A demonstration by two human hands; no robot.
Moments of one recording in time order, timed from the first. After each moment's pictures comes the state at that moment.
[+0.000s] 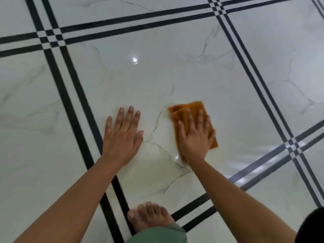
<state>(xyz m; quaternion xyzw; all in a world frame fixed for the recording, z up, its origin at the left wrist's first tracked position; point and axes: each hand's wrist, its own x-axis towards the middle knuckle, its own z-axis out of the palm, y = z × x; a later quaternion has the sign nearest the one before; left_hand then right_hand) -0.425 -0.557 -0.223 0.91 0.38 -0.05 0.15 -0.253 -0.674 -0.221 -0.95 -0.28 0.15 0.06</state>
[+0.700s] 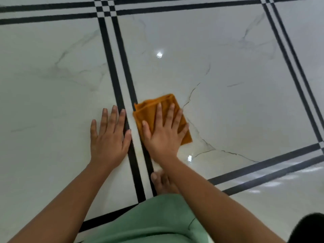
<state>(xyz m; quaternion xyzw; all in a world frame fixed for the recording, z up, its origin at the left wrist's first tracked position) -0.555 -0.605 -0.223 0.84 0.53 -0.05 0.13 -0.413 -0.653 -0.222 -0.87 -0.46 0.19 0.05</state>
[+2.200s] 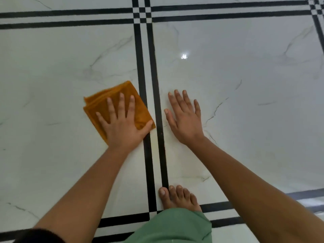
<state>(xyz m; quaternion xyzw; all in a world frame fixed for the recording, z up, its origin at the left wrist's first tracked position) -0.546 -0.559 -0.223 0.75 0.65 -0.06 0.10 -0.369 -0.591 -0.213 -0.74 -0.65 0.20 0.03</state>
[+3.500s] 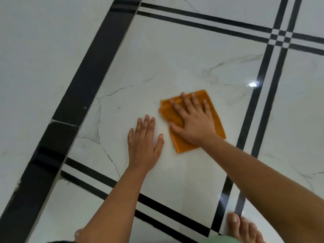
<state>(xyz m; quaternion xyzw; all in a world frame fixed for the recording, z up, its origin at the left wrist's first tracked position) -0.721 -0.627 -0.216 0.61 0.78 0.05 0.15 -0.567 -0.524 -0.226 -0.51 -0.85 0.16 -0.03</state>
